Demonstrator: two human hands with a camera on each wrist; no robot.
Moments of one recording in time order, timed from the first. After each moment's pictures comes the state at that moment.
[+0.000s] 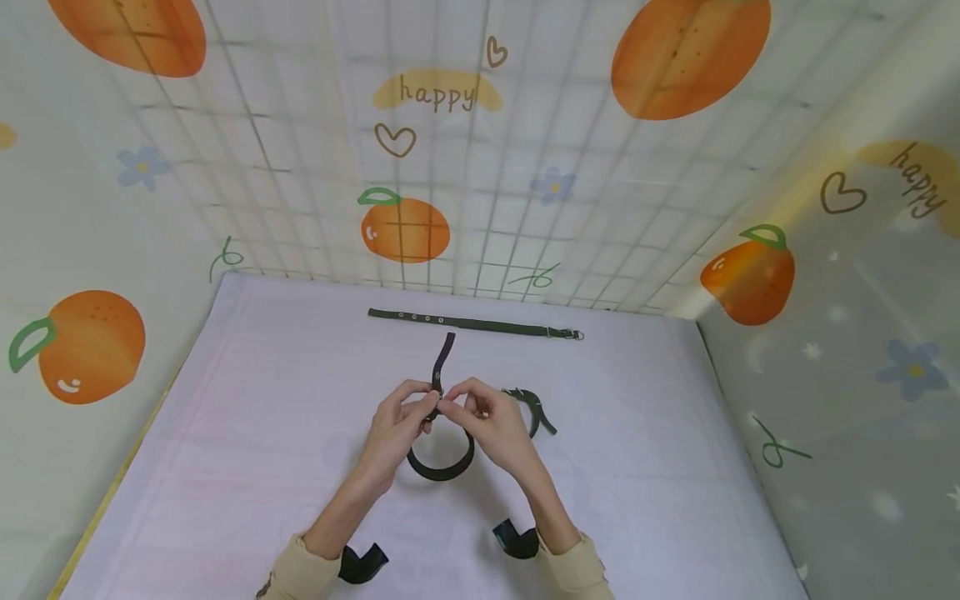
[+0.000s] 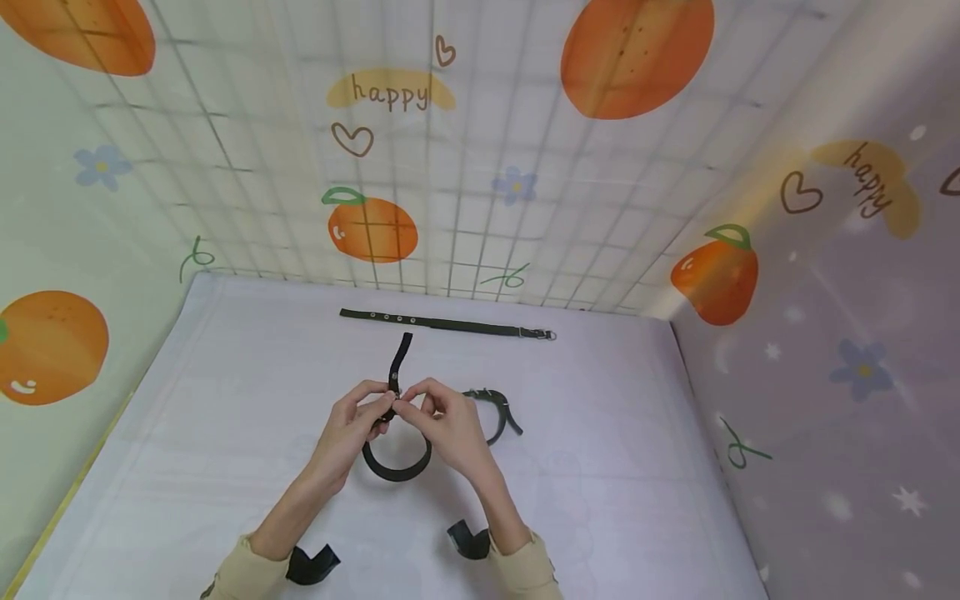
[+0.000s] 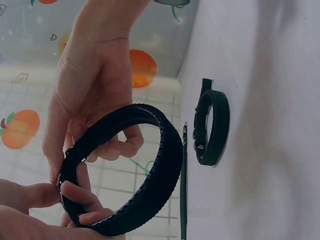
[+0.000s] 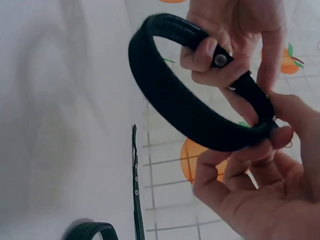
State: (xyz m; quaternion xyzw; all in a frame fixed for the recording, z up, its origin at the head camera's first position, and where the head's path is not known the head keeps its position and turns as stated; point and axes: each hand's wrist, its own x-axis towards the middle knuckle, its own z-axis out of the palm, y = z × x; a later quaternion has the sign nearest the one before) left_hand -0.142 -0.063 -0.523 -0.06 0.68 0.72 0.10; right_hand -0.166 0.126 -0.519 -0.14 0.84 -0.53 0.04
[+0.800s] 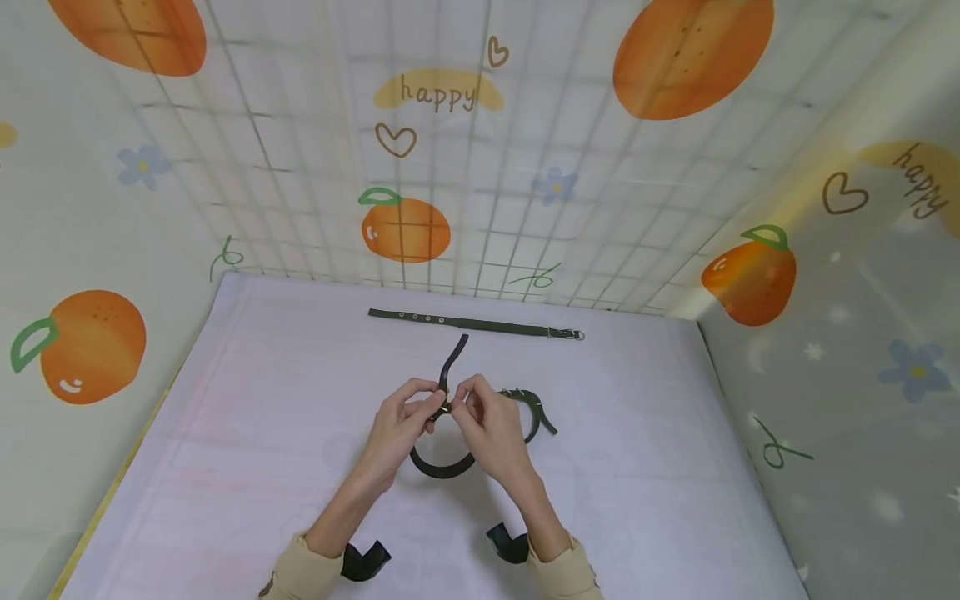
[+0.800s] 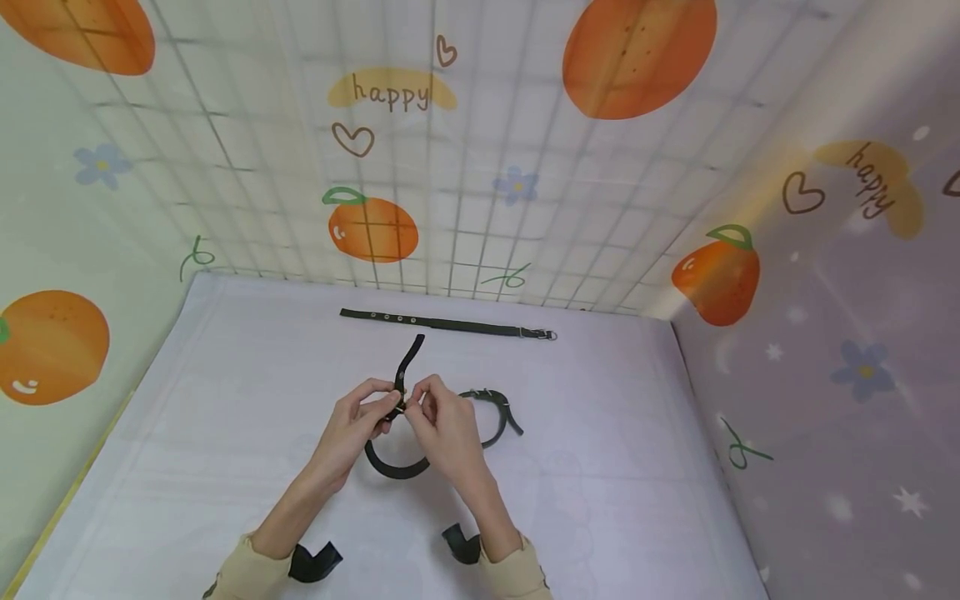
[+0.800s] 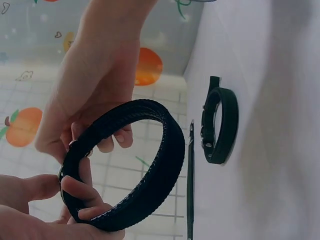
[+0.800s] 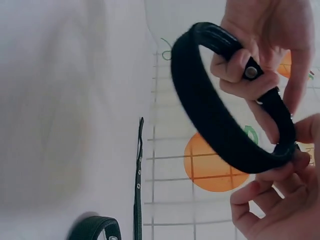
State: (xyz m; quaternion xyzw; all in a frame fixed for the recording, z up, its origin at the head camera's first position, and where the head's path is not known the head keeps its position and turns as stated) left_hand -0.144 -0.062 -0.518 -0.05 0.70 0.70 0.10; right_hand -0.158 0.114 -0.525 -0.16 0.87 -0.46 -0.09
